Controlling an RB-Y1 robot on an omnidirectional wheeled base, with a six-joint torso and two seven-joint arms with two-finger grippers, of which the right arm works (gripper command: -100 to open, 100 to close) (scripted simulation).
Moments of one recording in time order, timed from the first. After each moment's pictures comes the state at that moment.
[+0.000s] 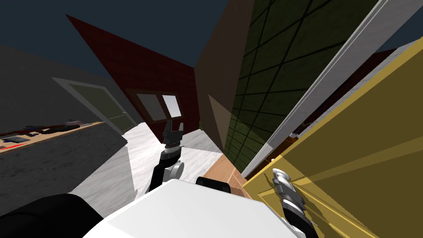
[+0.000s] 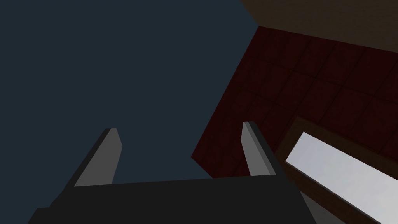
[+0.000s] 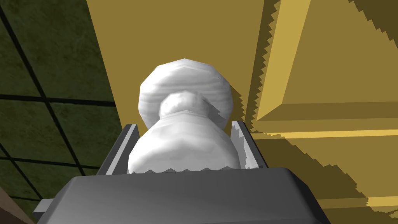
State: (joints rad) arm 0.11 -0.46 0.02 -0.55 -0.71 -0.97 -1.66
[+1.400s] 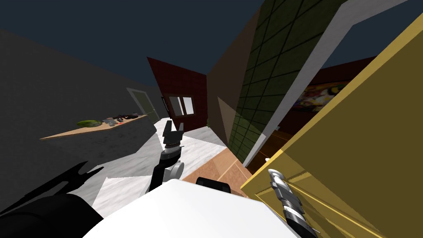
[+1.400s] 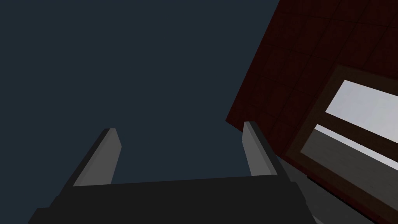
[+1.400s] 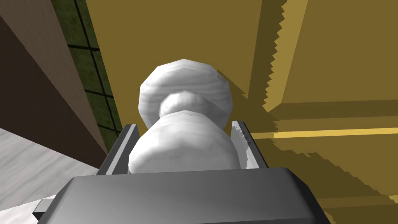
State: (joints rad) arm 0.19 -0.49 0.13 -0.61 -0.67 -1.02 -1.73
